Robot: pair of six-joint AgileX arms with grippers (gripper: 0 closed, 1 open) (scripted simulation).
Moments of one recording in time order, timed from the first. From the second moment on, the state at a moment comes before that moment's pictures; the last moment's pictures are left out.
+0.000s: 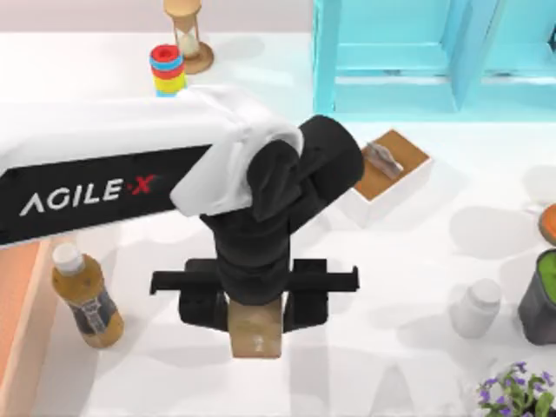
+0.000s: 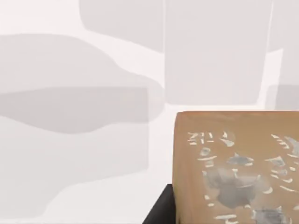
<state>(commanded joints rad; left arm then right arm) -0.84 1.84 1.31 -1.04 0.00 -0.81 0.00 0.00 0.00 0.00 0.00 0.00</state>
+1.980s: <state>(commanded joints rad) -0.84 1.90 1.20 -0.86 0.00 -0.81 0.00 0.00 0.00 0.00 0.00 0.00</state>
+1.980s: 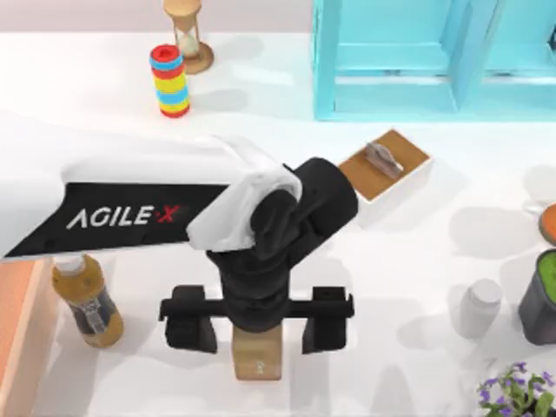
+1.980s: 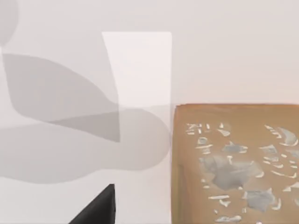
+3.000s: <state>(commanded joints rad) -0.85 1.81 1.41 -1.17 0.00 -0.81 0.00 0.00 0.00 0.00 0.00 0.00</state>
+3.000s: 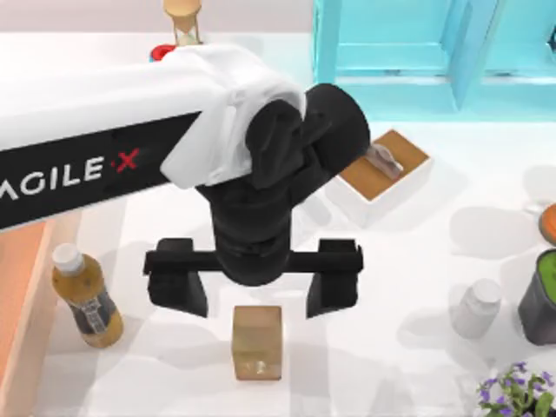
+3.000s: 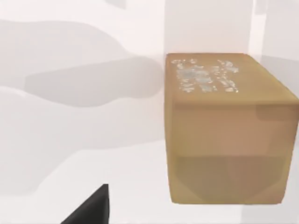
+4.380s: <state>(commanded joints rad) 0.22 1.92 1.72 -1.36 0.00 0.26 0.00 0.00 0.00 0.00 0.00 0.00</state>
